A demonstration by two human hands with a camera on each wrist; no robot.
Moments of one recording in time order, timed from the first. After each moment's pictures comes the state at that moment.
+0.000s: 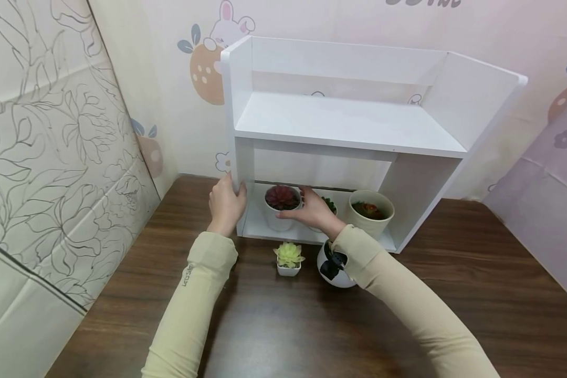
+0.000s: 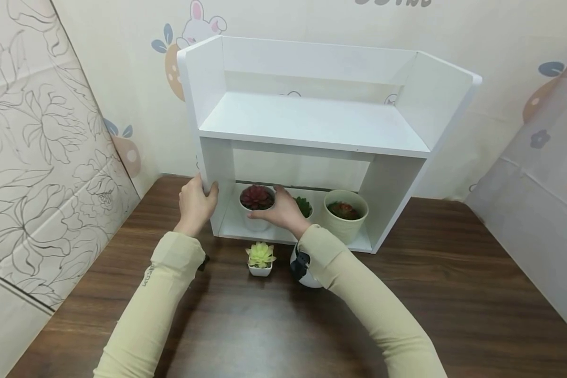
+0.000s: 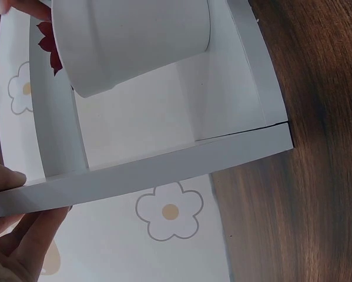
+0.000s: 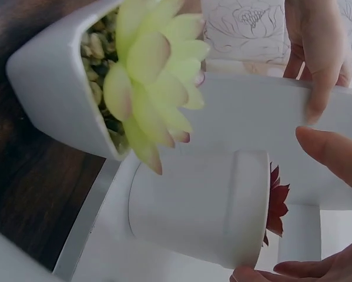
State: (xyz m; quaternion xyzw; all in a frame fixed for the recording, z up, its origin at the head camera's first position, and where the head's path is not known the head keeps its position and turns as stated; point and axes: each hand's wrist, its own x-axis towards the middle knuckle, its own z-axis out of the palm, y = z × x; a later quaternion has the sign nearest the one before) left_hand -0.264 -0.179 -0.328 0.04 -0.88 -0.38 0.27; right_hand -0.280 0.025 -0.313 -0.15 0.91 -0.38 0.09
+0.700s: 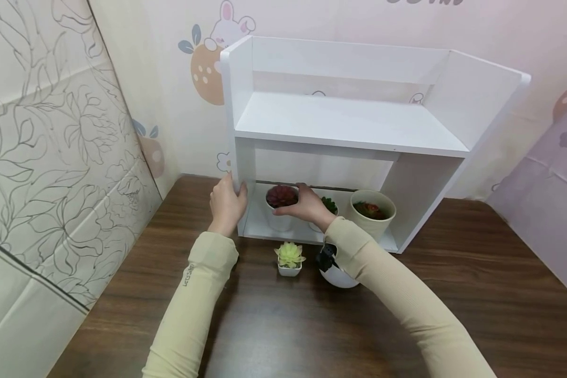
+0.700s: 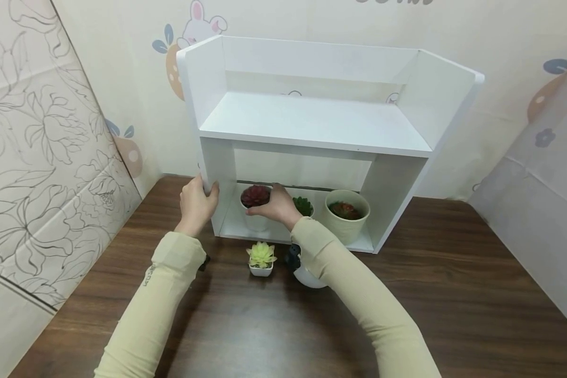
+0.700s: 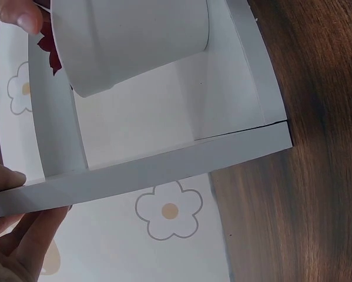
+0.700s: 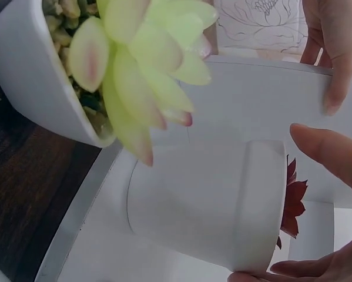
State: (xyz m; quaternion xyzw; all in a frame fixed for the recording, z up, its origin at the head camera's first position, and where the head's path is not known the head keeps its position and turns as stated) left_hand -0.264 -0.180 -0.328 0.05 -0.88 -0.38 0.27; right_hand -0.295 0.011 -0.314 -0.13 0.92 -0.34 0.10
